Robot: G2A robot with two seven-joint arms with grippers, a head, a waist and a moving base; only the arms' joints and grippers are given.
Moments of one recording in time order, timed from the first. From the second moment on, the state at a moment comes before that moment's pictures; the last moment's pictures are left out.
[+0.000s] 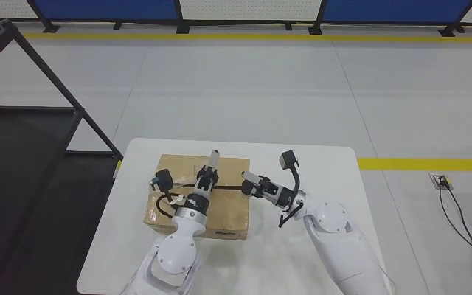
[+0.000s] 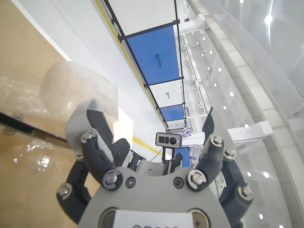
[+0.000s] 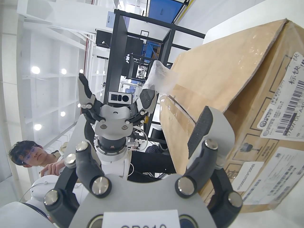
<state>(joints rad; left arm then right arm) 1.09 -1.38 -1.16 -1.74 0.05 0.22 0.14 -0.78 -1.43 1.22 -1.13 0.15 -0.37 0.81</state>
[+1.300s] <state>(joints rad) 1.18 -1.37 -1.25 -1.79 0.23 0.15 -0.16 -0.79 -1.40 1.22 -1.16 0.19 -0.38 0.75</state>
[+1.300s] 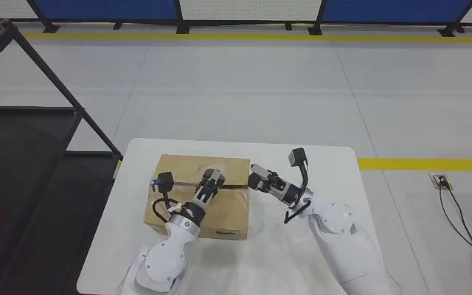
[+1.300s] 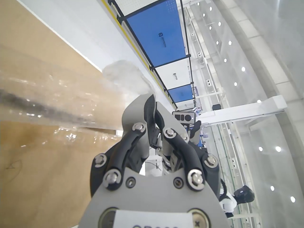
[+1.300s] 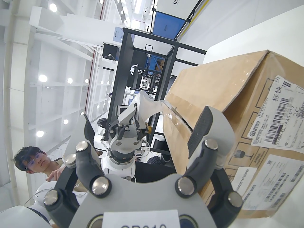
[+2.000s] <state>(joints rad) 1.09 -1.39 -1.18 -1.67 0.29 0.21 -0.18 -0.85 -1.39 1.23 -1.22 0.18 -0.38 0.71</state>
